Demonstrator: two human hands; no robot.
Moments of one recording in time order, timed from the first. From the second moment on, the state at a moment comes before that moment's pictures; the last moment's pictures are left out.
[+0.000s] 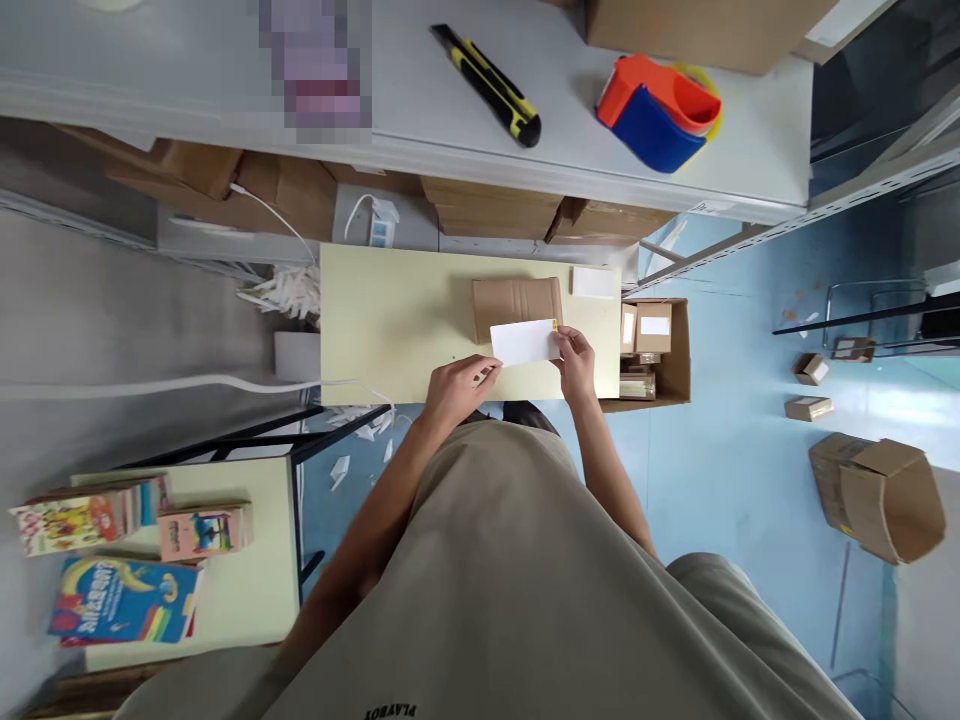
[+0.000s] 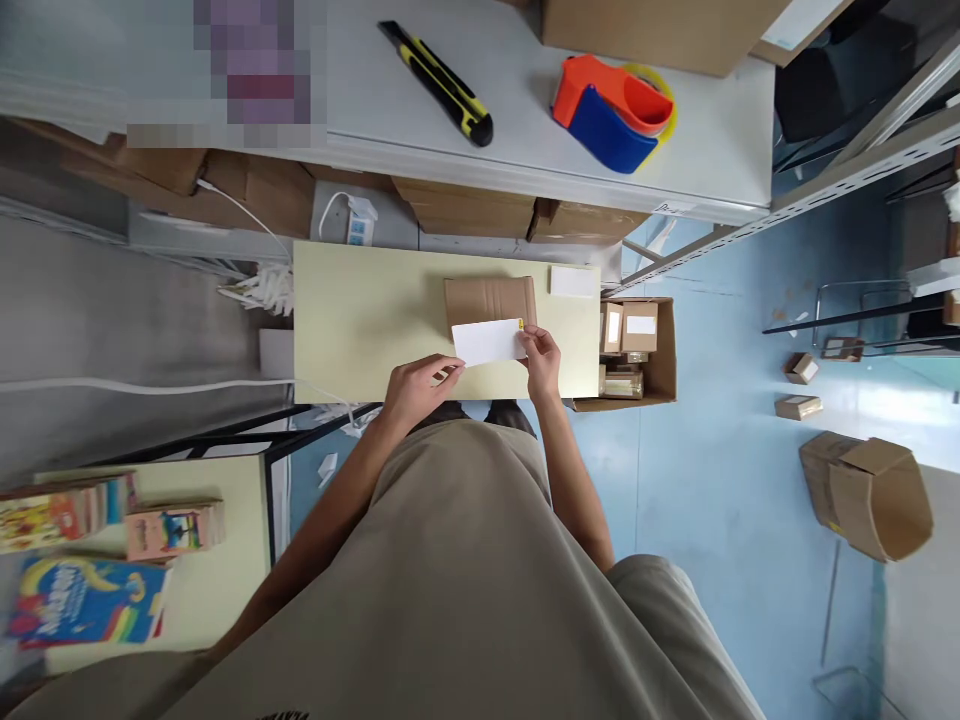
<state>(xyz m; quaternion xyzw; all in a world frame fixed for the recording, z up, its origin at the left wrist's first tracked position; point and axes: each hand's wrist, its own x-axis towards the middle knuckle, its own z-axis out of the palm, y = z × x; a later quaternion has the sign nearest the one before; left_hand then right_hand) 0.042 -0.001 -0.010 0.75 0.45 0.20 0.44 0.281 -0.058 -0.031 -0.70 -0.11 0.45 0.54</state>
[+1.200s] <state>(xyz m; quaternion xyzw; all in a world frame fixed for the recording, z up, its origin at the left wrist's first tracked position) 0.112 0.066 -0.129 0.53 0.68 0.15 0.49 0.338 0.028 -0.145 -0.82 -0.36 0.34 0.28</state>
